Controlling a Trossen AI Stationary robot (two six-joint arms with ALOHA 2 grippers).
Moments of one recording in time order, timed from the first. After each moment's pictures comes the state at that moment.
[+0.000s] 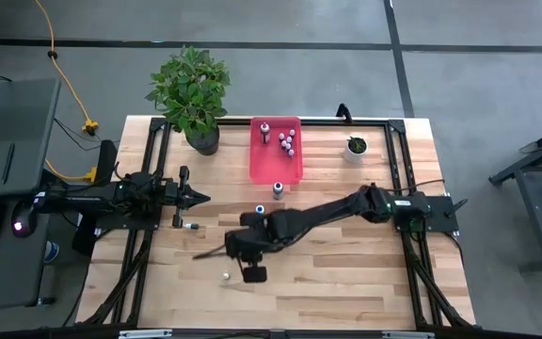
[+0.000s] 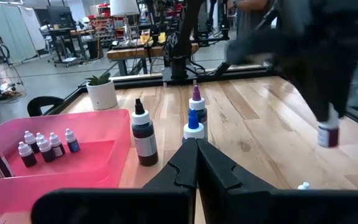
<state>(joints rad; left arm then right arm) 0.01 0.08 0.03 0.00 0.03 0.10 0.28 2.38 2.36 -1.00 0.02 0.20</state>
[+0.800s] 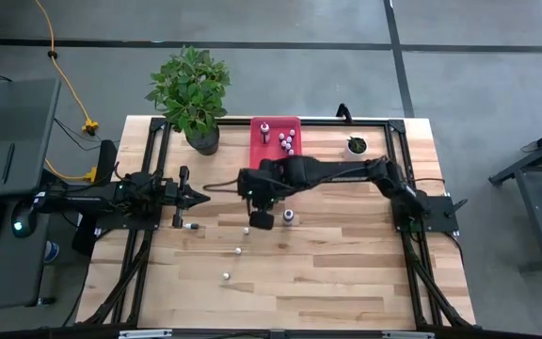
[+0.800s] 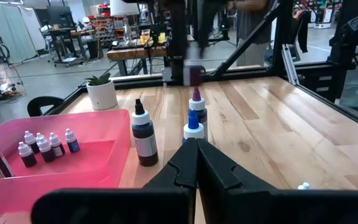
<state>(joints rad) 0.01 0.08 0.03 0.00 0.03 0.10 0.07 2.18 2.29 -1.19 0.11 0.21</state>
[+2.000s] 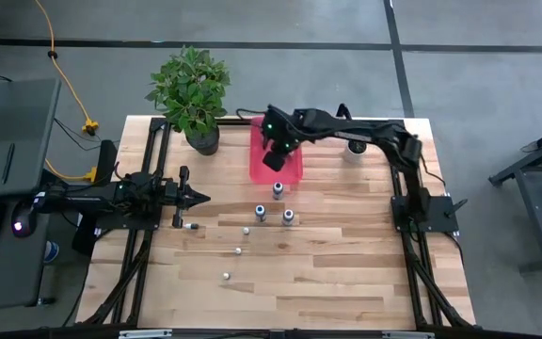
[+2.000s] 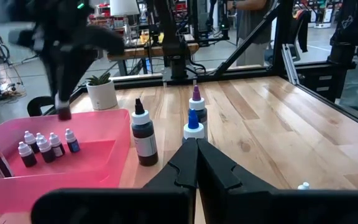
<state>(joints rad) 0.01 0.08 0.03 0.00 0.03 0.10 -0.37 2.03 1.83 -0.88 0.06 0.15</state>
